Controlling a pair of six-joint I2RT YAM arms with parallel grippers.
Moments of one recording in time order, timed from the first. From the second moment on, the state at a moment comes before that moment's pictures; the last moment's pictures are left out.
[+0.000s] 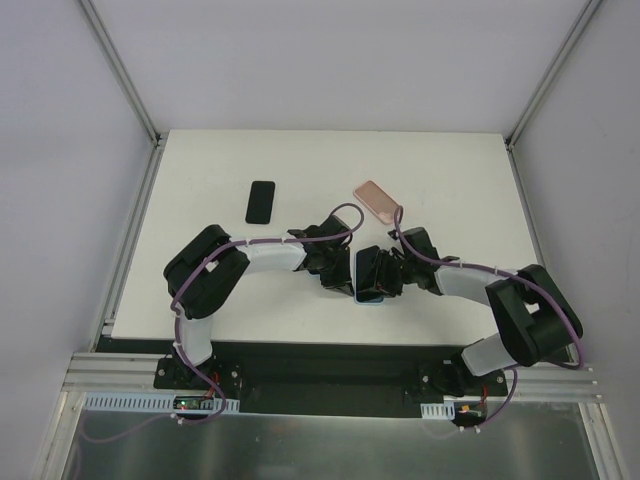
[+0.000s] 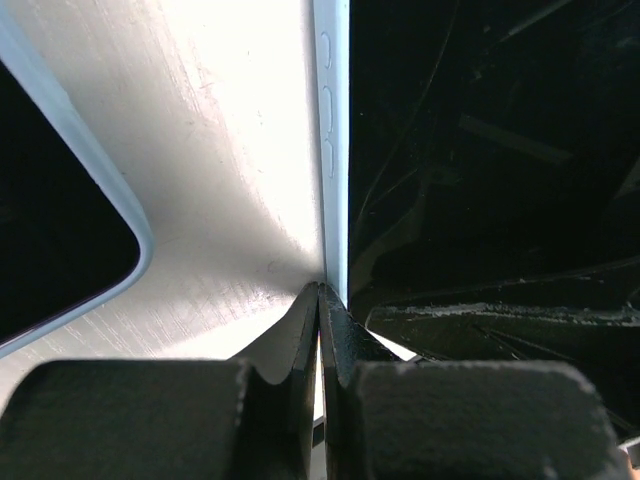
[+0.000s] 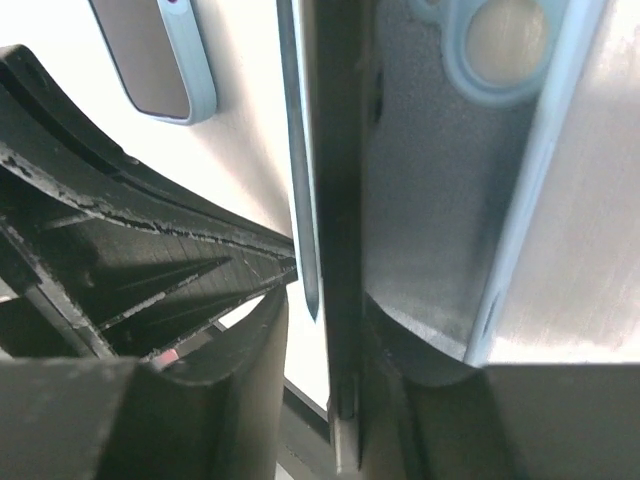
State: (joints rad) left arm -0.85 1.90 1.12 -0.27 0.33 -0.91; right arm 0.48 1.49 0.54 0.00 -0.51 0.78
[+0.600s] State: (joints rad) left arm -0.86 1.90 1.12 -0.25 0.33 -0.92; right arm 0.48 1.30 0.64 -0.39 -0.32 0.66
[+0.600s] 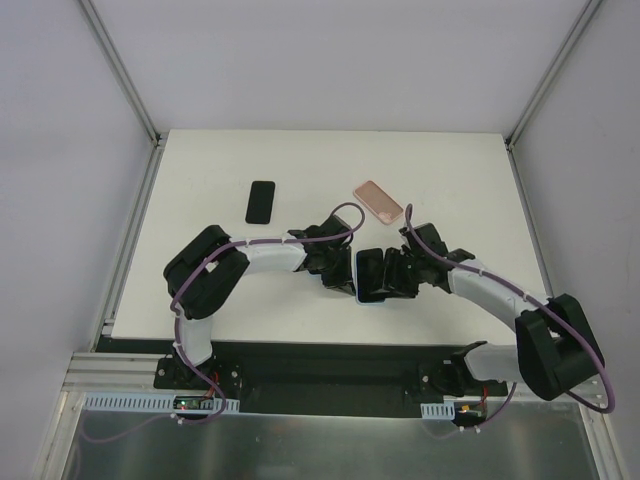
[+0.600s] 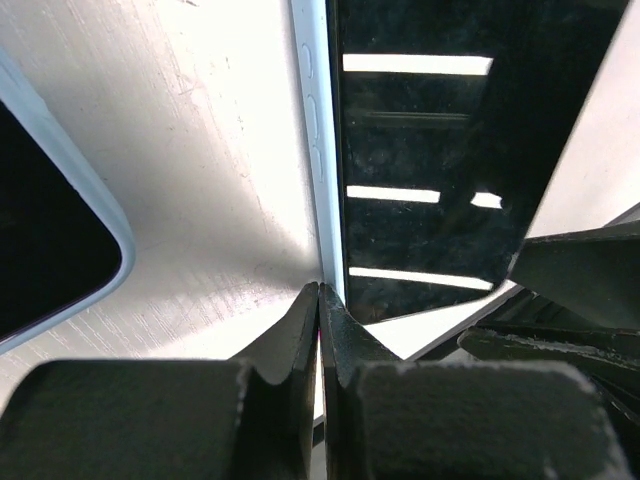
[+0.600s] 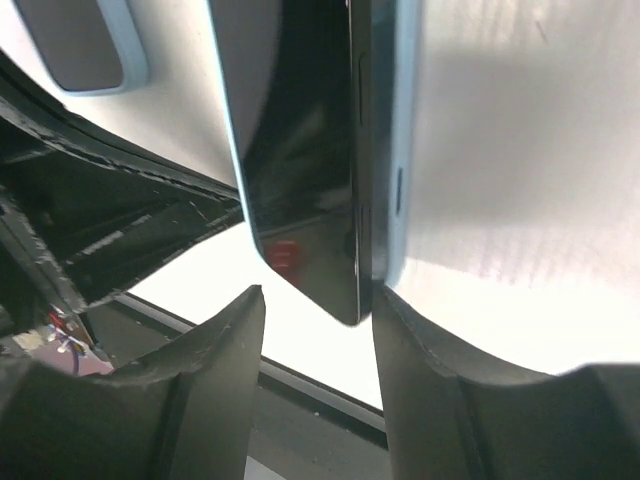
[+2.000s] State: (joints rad) left arm -0.80 1.94 1.21 -0.27 0.31 -0.85; right arm 0.39 1.48 0.75 -0.43 -0.32 0.46
